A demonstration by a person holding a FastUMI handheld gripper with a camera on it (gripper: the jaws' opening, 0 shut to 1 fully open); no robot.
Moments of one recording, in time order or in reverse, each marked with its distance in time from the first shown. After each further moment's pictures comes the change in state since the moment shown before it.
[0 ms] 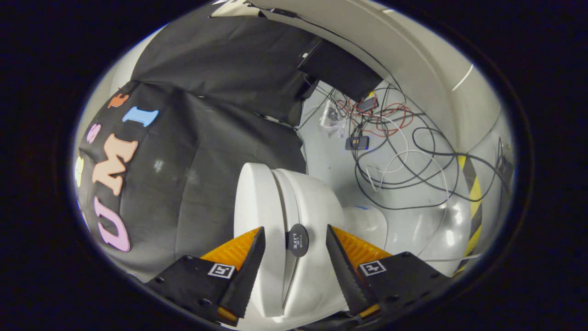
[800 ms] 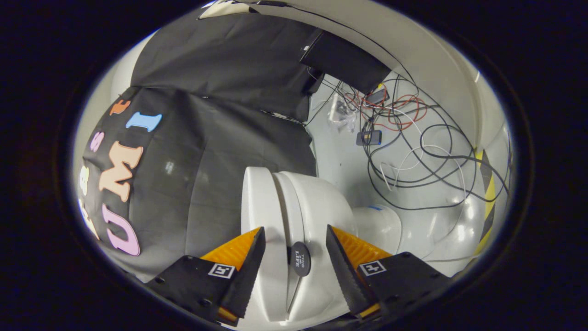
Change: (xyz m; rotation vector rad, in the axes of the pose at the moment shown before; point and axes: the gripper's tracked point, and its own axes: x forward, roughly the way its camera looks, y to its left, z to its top) arm 0.024 -0.006 0.015 0.027 0.028 0.062
